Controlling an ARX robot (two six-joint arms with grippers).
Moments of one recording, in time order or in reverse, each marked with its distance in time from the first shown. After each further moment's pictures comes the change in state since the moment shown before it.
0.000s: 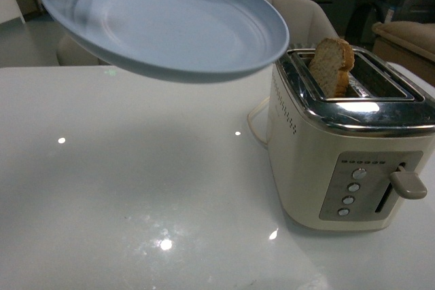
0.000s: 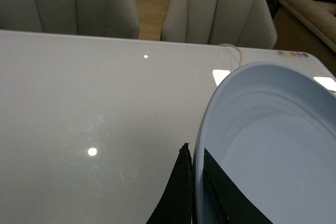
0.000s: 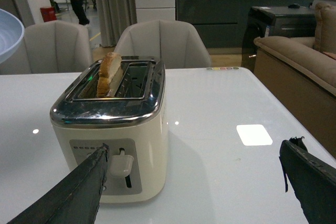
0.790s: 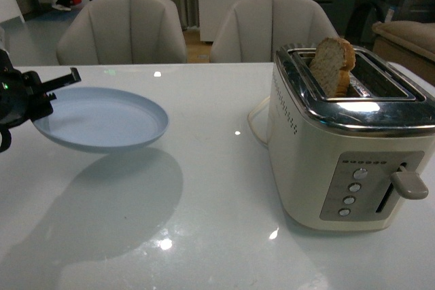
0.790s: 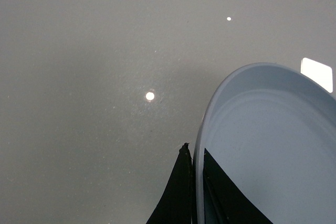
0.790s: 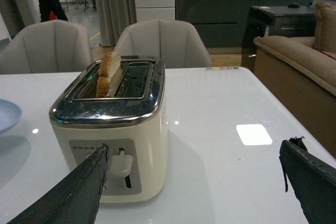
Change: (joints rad) left arm 0.290 0.571 0.104 0.208 -0.067 -0.106; right arm 0.000 0.000 0.000 0.000 0.000 0.000
